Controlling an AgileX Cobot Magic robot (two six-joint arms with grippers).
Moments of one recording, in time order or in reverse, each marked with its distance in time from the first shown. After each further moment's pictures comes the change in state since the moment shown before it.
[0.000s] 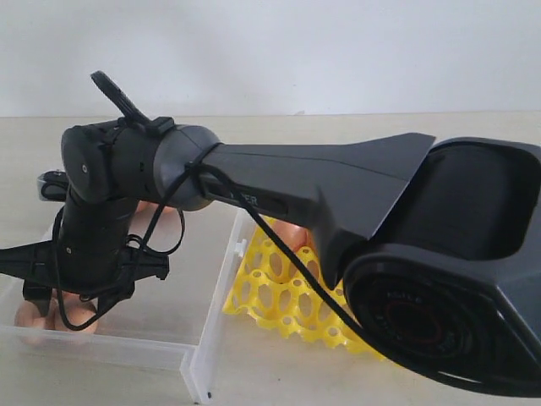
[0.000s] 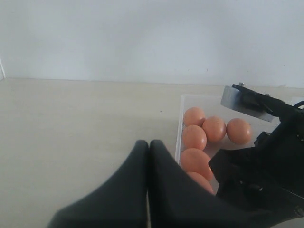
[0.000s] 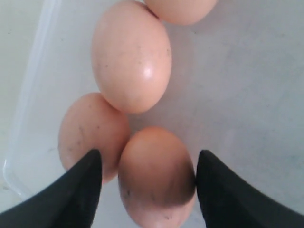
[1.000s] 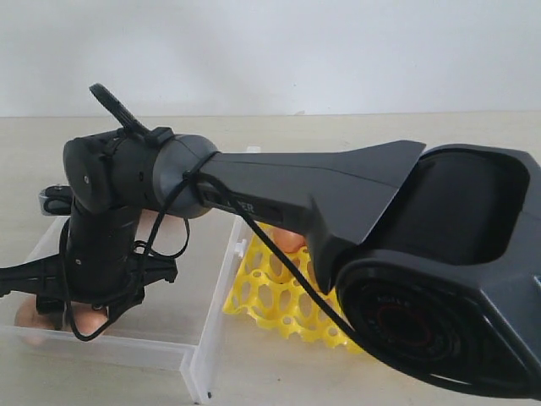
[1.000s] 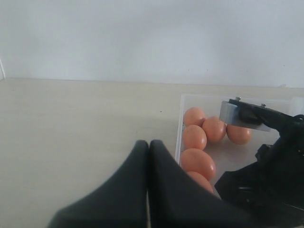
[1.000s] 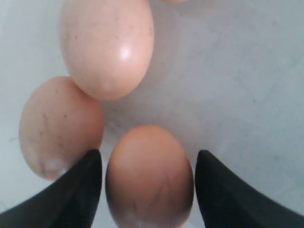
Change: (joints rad) left arm 0.000 0.000 0.000 0.000 0.000 0.000; right arm 0.000 0.021 0.000 -0.028 0.040 -0.057
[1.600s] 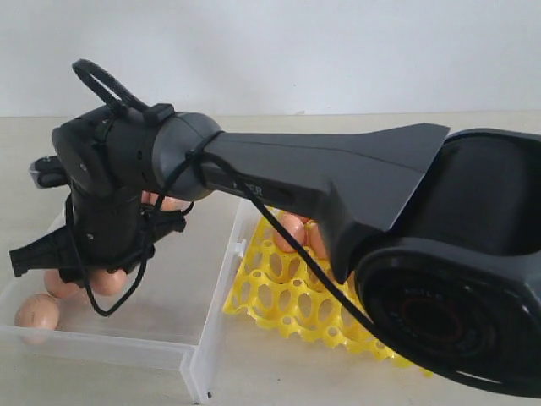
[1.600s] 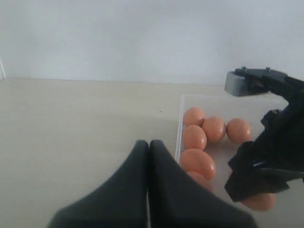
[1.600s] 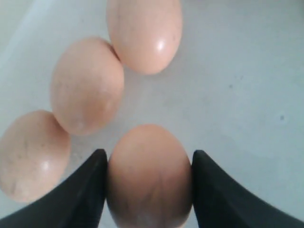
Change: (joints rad) left arm 0.000 0.000 0.000 0.000 0.000 0.000; right arm 0.003 -0.052 0.000 -0.247 -0.037 -0.050
